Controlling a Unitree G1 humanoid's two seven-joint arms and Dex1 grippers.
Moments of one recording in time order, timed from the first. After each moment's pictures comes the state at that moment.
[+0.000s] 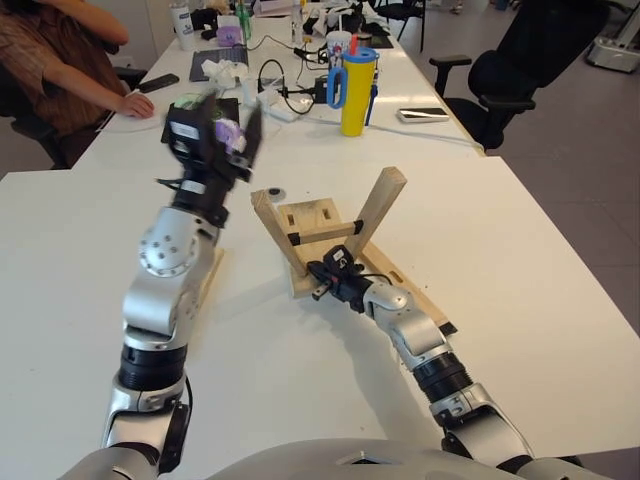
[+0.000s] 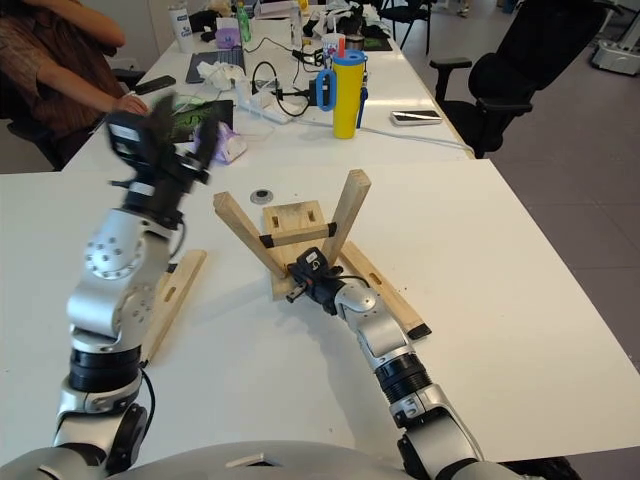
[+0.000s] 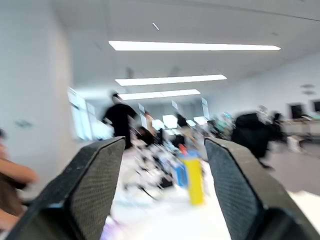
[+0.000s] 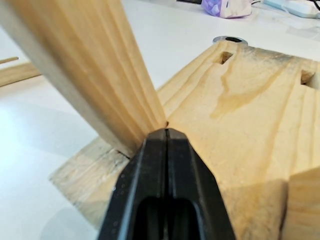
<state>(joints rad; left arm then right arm) -0.34 0.31 0.04 -0.52 -0.22 0.25 0.00 -0.28 -0.09 0.32 0.27 0.09 0.27 0.44</state>
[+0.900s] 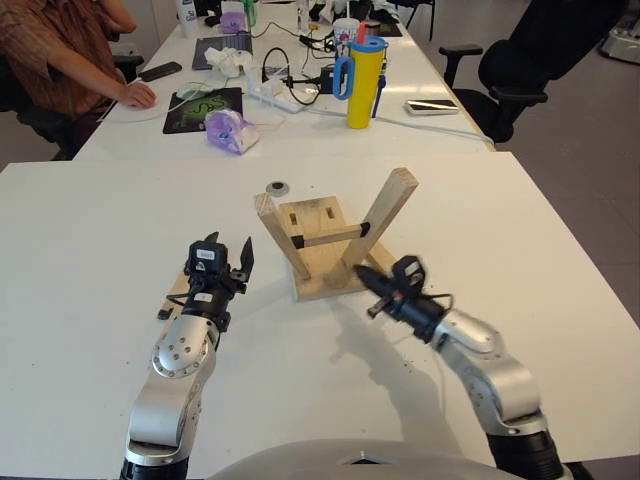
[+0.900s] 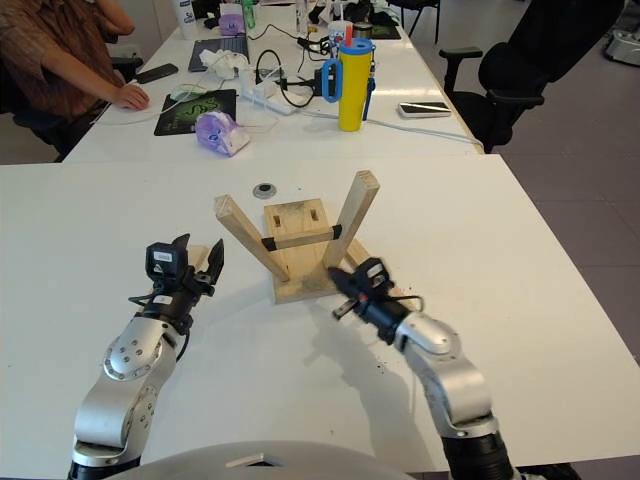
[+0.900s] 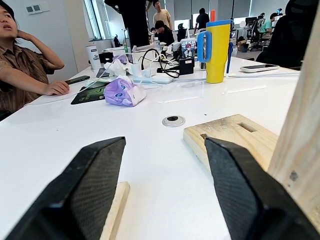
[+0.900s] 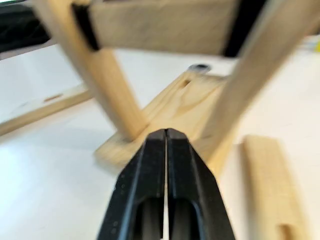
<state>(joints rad) 0.17 0.18 -0.07 -0.63 -0.07 0.46 0.00 0.10 -0.29 -0.01 -0.44 0.29 0.43 0.43</state>
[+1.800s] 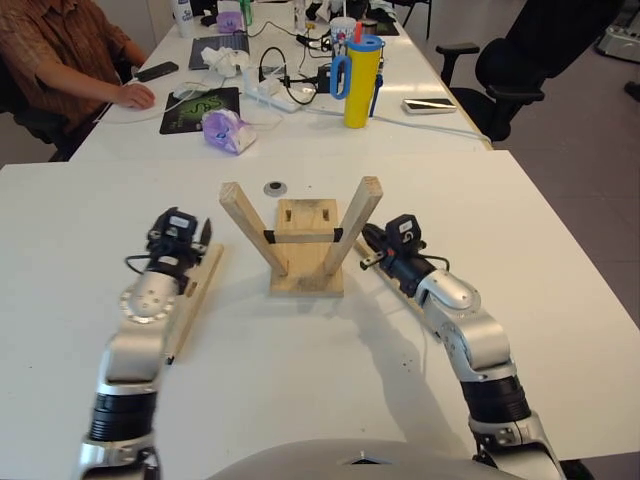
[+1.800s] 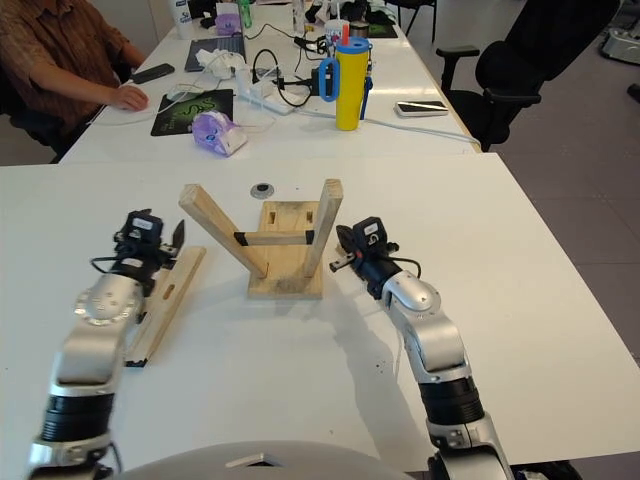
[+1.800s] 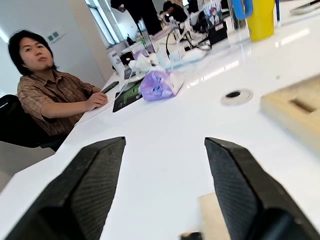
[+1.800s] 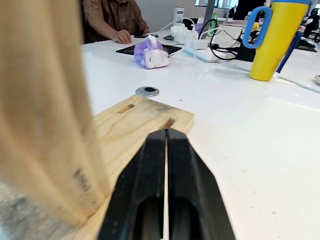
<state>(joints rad) -0.08 0.49 0.12 -0.18 0.07 0.35 -0.26 -0.20 -0.23 0.09 -0.17 0.18 0.42 0.32</state>
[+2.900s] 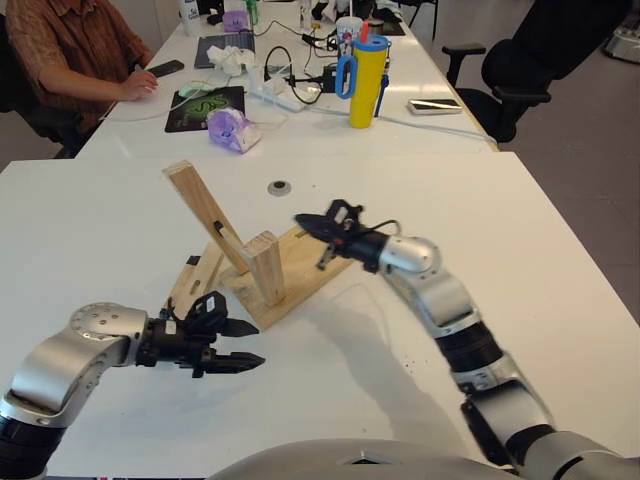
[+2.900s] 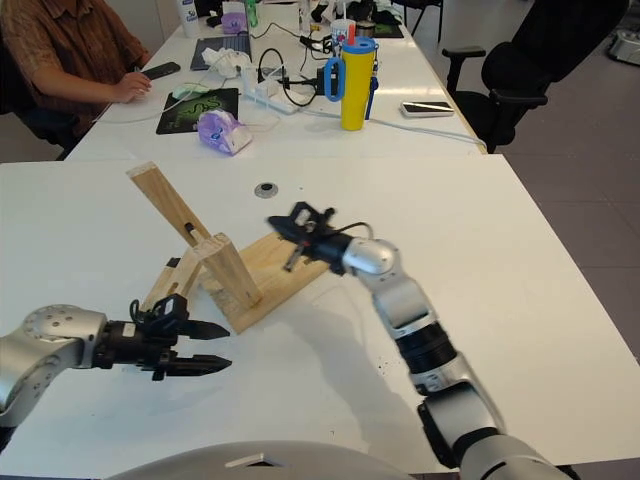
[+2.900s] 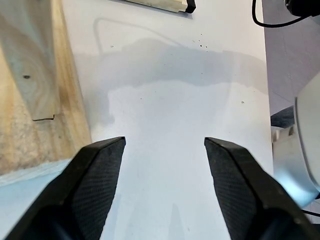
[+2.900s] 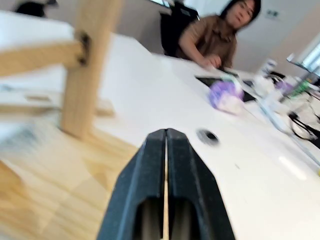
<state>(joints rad) 0.09 0.89 -0.06 -0.48 -0.53 0.72 -1.10 -0.48 -0.35 0.28 0.14 0.03 0.15 0.65</state>
